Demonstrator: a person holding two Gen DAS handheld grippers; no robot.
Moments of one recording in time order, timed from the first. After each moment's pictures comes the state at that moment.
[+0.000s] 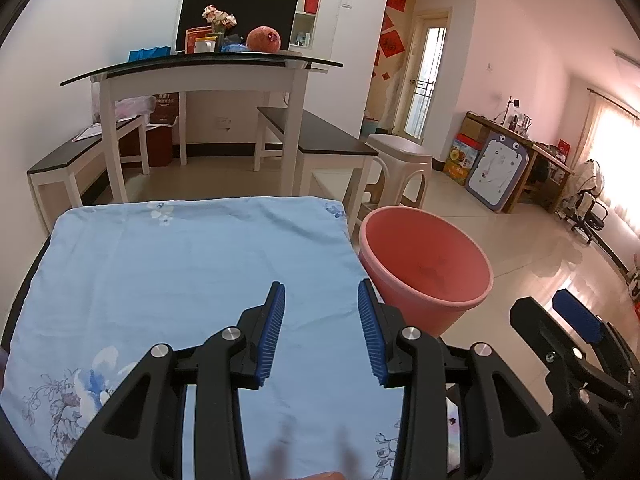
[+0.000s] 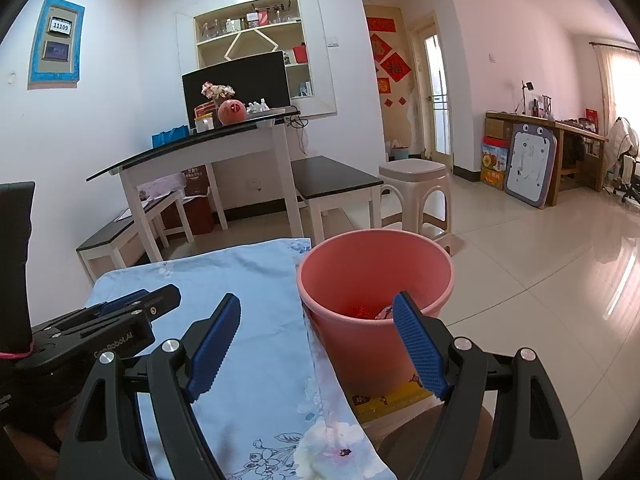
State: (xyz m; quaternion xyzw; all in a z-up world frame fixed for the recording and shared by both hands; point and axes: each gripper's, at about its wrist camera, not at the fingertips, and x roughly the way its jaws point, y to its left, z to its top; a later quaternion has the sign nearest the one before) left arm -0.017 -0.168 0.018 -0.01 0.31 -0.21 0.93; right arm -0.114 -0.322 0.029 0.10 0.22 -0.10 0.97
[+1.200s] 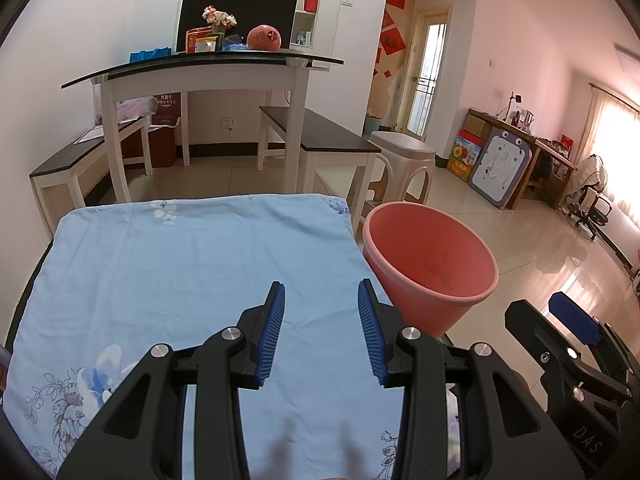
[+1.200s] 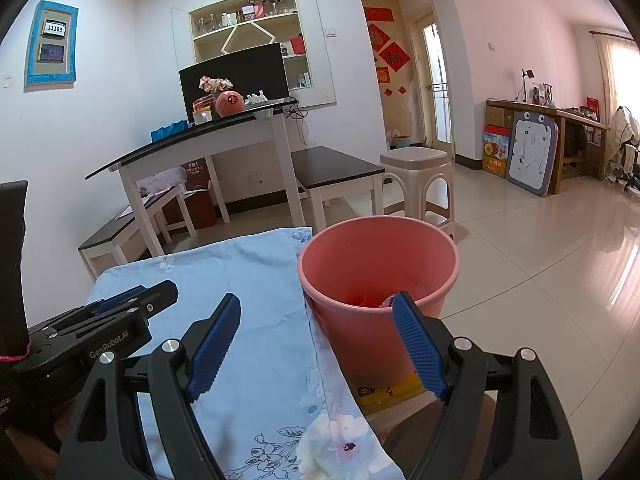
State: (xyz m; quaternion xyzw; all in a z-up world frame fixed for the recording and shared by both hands) left arm -0.018 -0.163 0.015 -0.01 0.31 -0.20 0.93; right arm -0.108 -0.322 0.018 0.12 0.23 -0.10 0.96
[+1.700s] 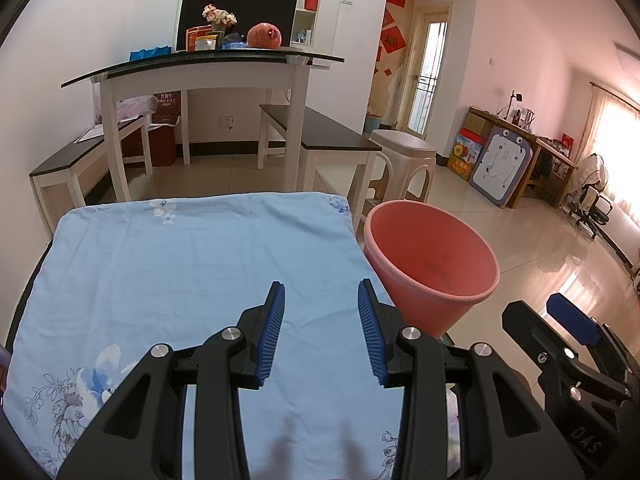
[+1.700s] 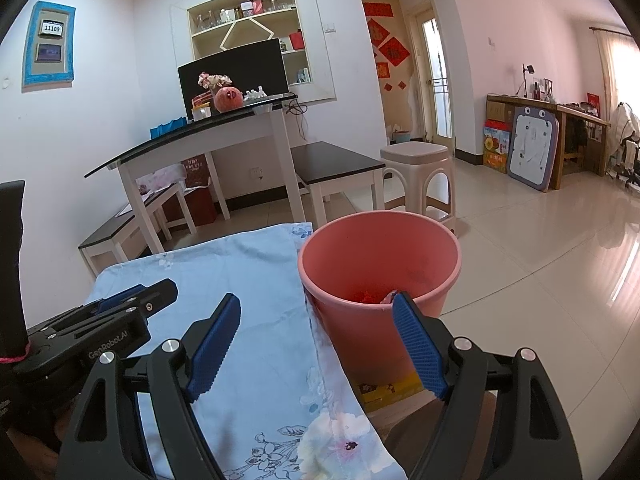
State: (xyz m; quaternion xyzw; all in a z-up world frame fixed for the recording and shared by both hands) left arm -0.017 -0.163 0.013 -0.01 0.31 -0.20 0.93; right arm -0.104 -0.321 0.014 0.12 0.24 -0.09 0.96
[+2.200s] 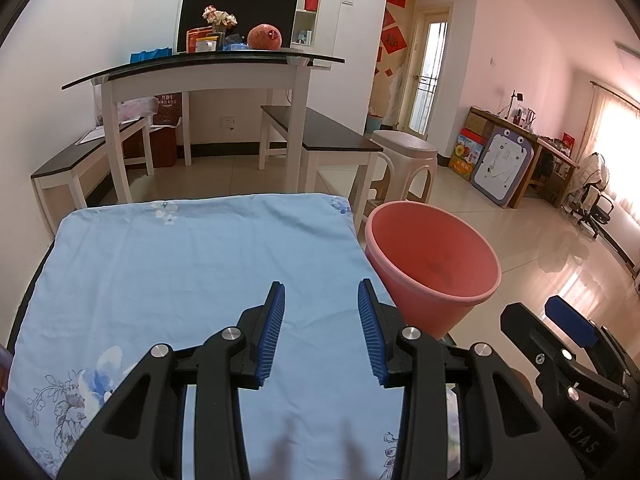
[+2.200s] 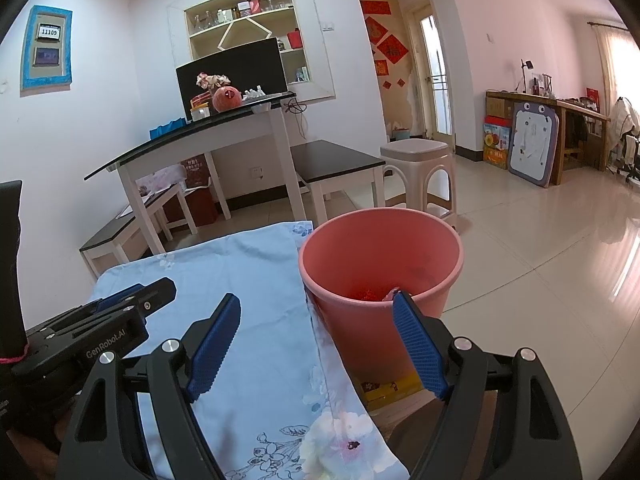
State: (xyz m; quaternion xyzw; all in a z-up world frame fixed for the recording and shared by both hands) left arm -0.014 -0.162 0.013 0.00 0.31 -0.20 0.93; right arm -0.101 -0.322 0.014 0.13 0.24 -0.09 0.96
